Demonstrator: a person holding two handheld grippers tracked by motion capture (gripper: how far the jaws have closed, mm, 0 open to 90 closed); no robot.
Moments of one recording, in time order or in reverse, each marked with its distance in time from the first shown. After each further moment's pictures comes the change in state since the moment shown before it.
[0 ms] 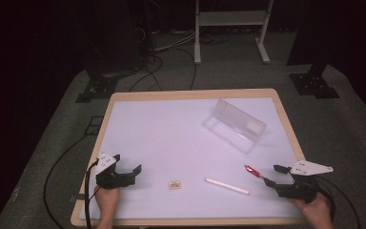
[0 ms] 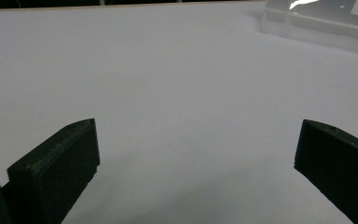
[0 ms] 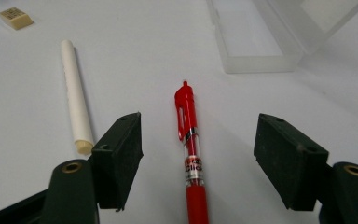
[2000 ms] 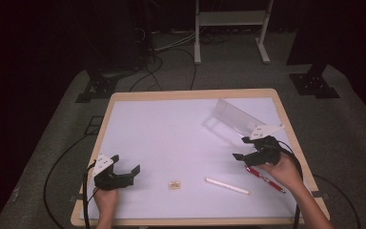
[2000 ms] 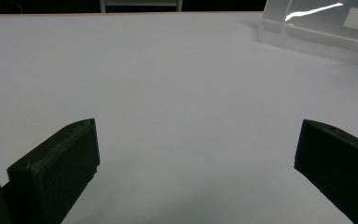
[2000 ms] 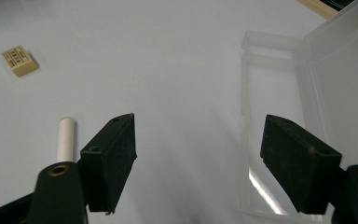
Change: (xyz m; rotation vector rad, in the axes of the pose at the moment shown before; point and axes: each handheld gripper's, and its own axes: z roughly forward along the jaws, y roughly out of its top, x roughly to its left) left arm 0.002 -0.002 -0.006 -0.040 -0.011 -0.026; right arm 0.005 0.118 0.074 0.120 0.111 -0.169
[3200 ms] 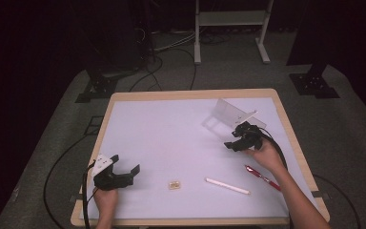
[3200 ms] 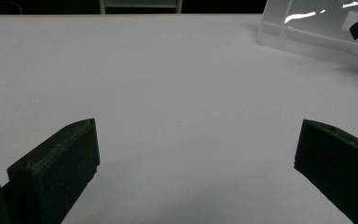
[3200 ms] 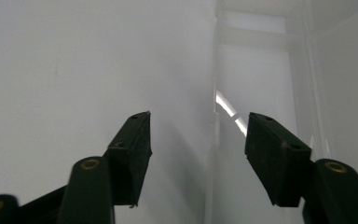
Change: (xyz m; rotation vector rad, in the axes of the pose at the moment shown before) left arm 0.001 0.000 0.000 -0.005 -0.003 -0.003; right arm -0.035 0.022 0.065 0.186 -0.043 0.044
